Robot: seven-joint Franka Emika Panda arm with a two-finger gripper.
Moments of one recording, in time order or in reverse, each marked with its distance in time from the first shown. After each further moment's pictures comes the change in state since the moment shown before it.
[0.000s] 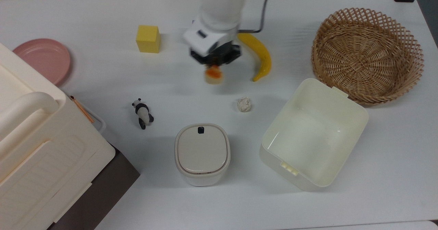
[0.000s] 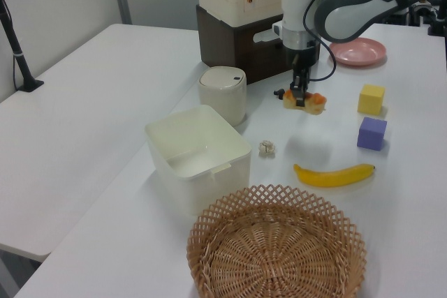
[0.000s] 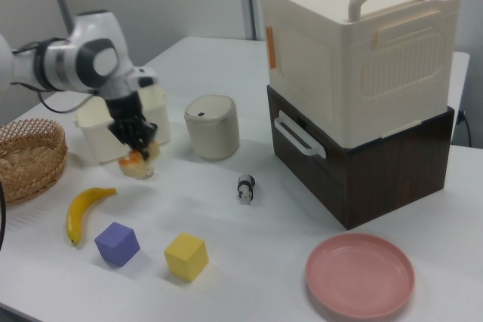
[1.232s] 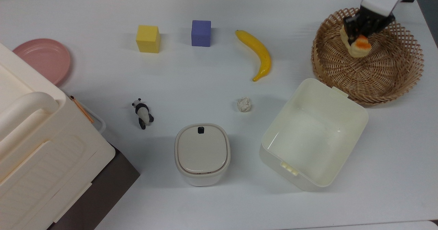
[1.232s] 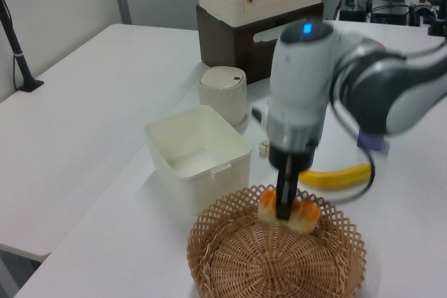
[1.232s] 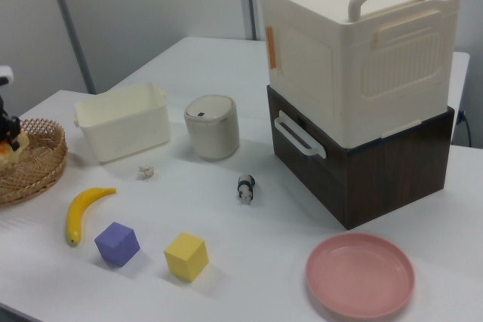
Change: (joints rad) arm 0.546 0.287 0.008 0.397 0.065 -0.028 0.423
